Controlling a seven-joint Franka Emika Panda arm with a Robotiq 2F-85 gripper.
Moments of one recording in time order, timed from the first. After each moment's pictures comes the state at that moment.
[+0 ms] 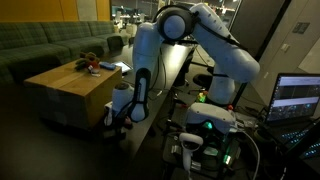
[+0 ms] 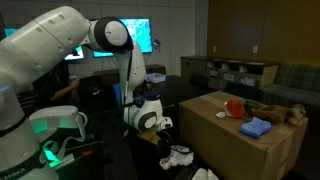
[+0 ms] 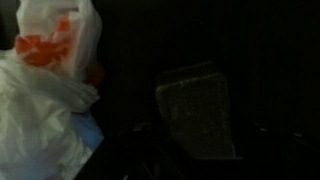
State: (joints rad) arm 0.32 0.95 -0.01 -2.11 -0.14 3.16 -0.11
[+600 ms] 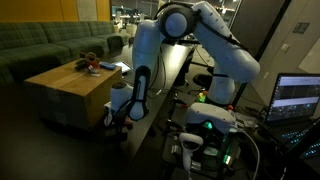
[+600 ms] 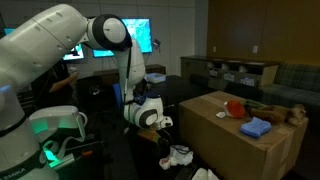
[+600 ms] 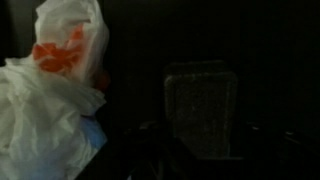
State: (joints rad) arm 0.33 0.93 -0.02 -2.11 -0.14 3.07 -0.11
